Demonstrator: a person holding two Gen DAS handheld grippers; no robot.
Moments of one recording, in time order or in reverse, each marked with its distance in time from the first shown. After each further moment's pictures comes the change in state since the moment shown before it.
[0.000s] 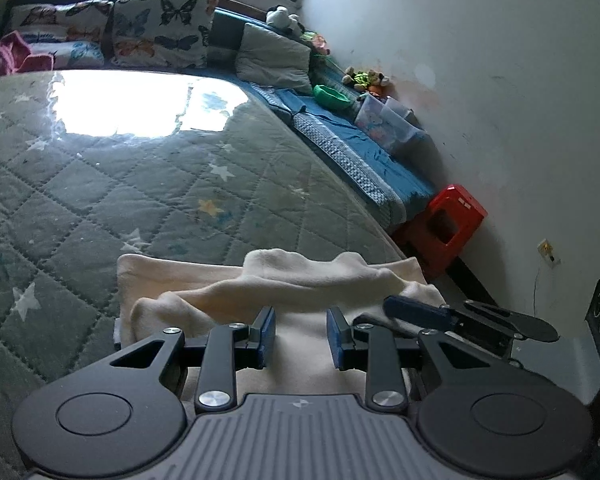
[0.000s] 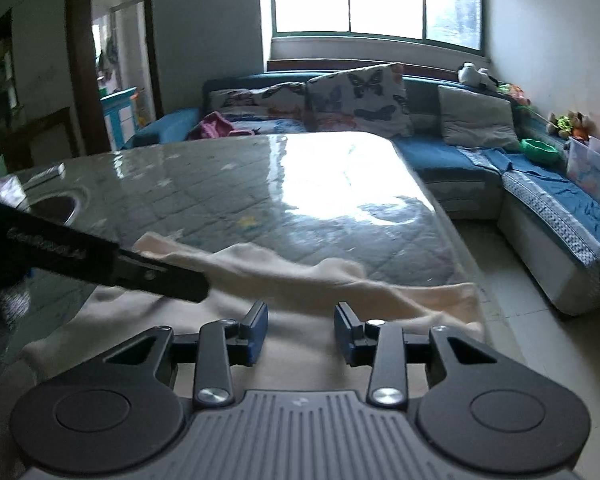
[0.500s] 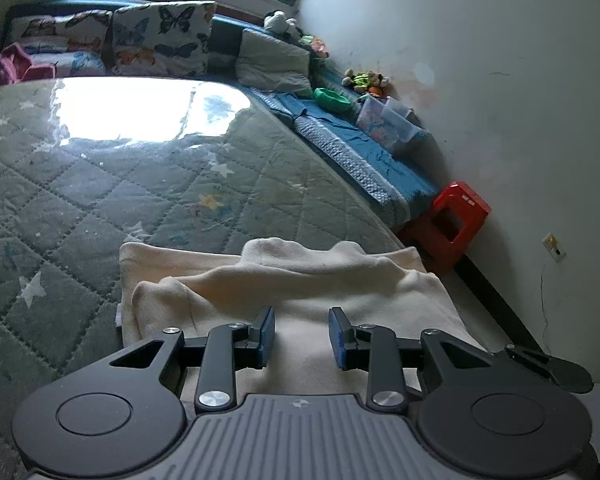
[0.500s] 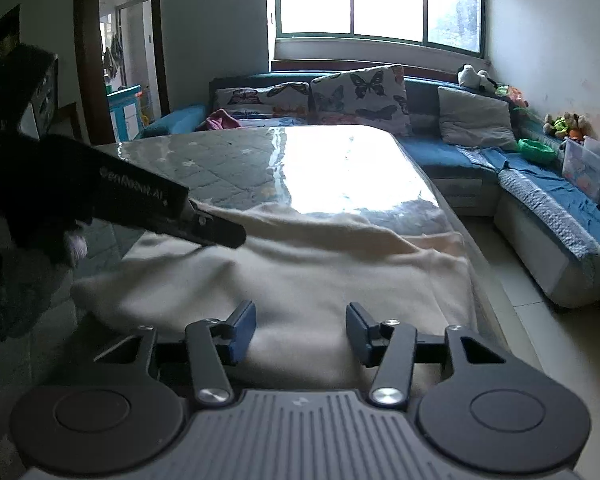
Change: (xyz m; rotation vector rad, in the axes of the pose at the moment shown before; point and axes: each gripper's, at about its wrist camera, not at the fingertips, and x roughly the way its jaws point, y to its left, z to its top) left arm -0.009 -0.008 -0.014 0.035 -0.021 0.018; right arm -0.050 0.015 -0.040 -0.009 -0.009 -0.011
